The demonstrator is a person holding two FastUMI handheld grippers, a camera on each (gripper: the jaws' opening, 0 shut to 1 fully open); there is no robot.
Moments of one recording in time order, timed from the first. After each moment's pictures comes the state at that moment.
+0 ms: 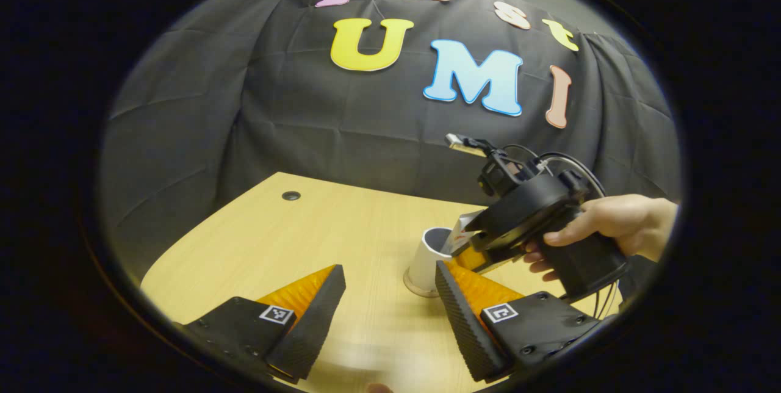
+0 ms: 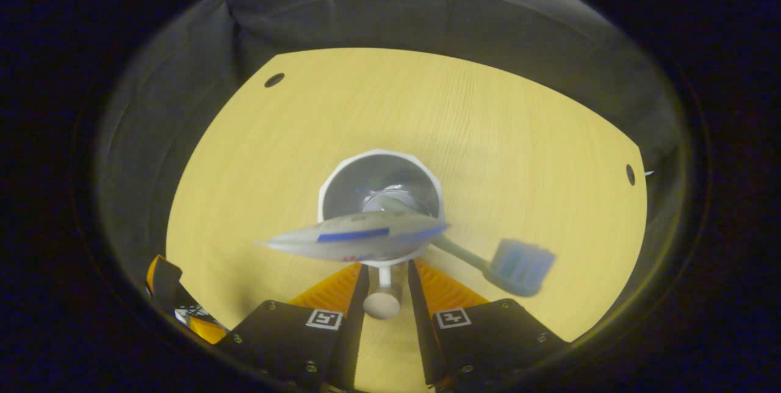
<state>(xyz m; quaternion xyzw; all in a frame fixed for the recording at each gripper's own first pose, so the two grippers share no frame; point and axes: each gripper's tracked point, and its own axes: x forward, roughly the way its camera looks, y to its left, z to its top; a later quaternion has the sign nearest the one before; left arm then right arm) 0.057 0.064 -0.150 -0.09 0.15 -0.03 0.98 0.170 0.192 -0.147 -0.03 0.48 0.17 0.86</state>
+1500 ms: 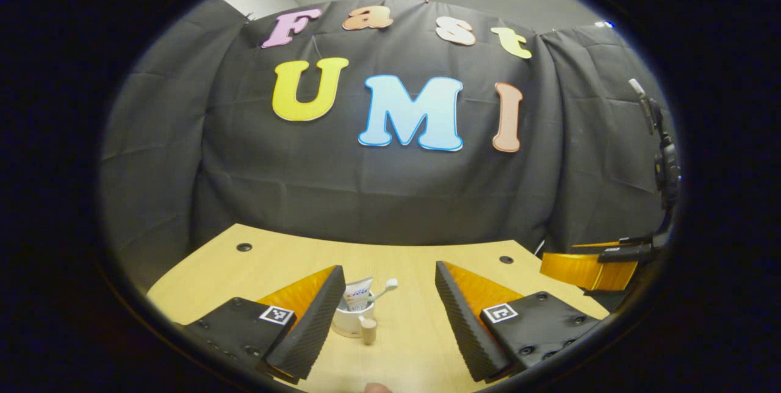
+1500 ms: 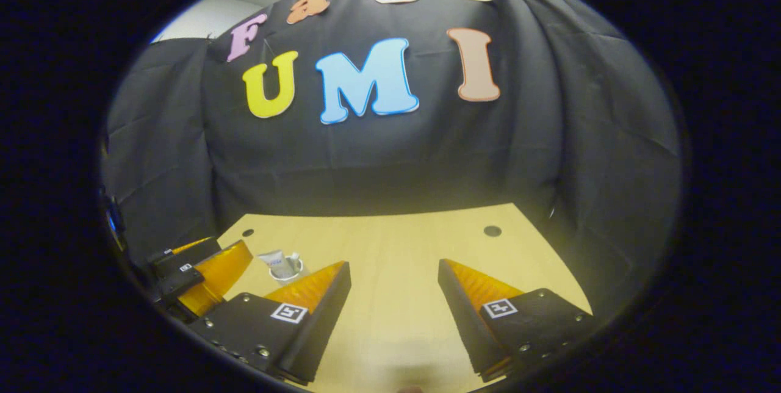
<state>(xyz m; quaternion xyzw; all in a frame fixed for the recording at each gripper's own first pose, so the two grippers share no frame) 0.071 -0.088 -0.036 -0.05 0.06 -0.08 0.99 0.063 -0.044 0.020 0.07 0.07 0.04 0.99</state>
